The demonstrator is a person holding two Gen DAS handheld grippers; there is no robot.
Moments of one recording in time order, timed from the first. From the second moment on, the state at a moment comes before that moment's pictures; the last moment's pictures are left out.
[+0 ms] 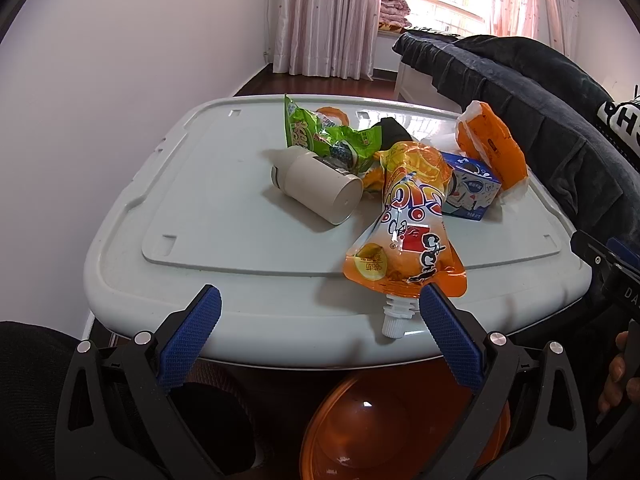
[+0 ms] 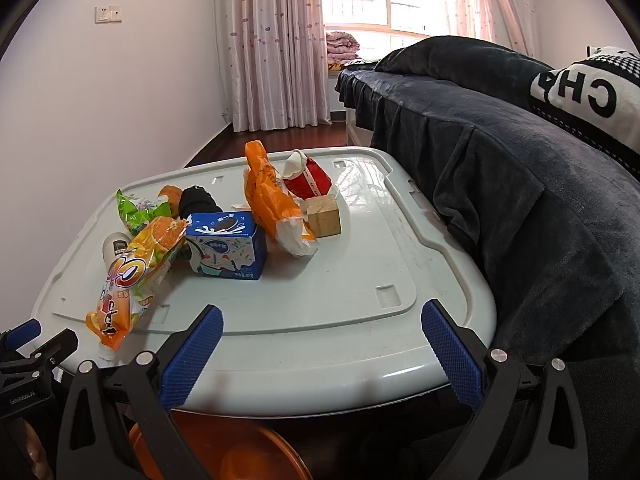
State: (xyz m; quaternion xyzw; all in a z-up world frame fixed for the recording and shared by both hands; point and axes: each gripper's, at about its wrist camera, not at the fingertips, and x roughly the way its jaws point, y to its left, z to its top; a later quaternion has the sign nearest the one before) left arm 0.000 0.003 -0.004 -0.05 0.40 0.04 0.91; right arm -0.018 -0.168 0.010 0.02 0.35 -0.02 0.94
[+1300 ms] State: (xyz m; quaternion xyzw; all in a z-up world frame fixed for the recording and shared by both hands) left arm 0.002 -0.003 -0.006 -0.04 0.41 0.03 0.91; right arm -0.018 -0.164 0.009 0.02 0.35 -0.02 0.94
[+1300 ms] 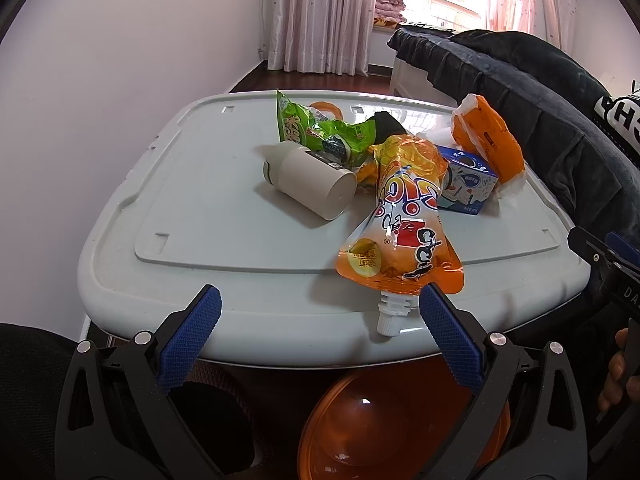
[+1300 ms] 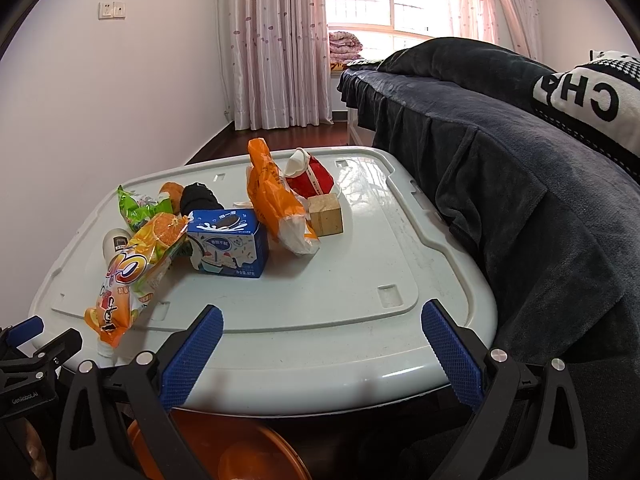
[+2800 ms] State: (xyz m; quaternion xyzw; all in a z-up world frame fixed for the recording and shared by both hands) left arm 0.000 -0.012 -0.006 -0.03 0.42 0.01 0.91; right arm 0.143 -0.143 0.036 0.02 0.43 0.07 0.90
